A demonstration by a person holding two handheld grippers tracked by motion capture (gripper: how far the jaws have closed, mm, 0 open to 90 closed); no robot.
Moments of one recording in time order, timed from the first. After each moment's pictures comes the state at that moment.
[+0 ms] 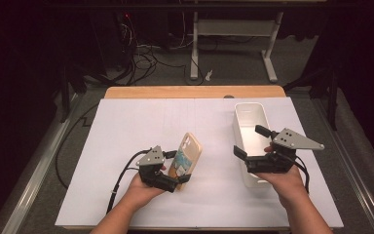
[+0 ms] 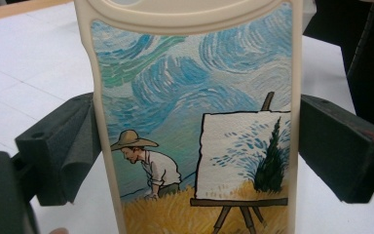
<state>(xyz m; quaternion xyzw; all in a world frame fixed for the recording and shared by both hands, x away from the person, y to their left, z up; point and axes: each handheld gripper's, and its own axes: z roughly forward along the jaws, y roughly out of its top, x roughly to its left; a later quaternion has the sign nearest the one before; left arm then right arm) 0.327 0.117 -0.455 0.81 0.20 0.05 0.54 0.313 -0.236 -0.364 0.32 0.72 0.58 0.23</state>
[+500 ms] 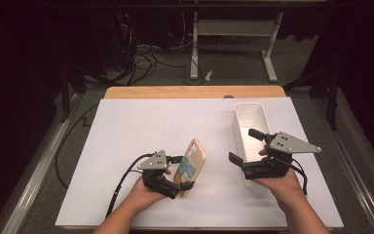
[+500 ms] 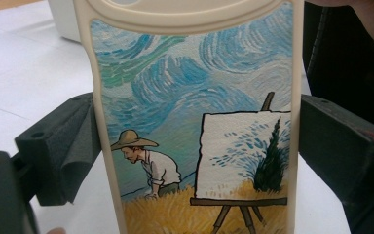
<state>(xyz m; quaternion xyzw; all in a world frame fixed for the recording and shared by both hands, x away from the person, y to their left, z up) 0.320 0.111 -0.457 0.81 0.16 0.01 0.56 0.303 -0.227 -0.364 0.28 0.73 0.59 0.20</state>
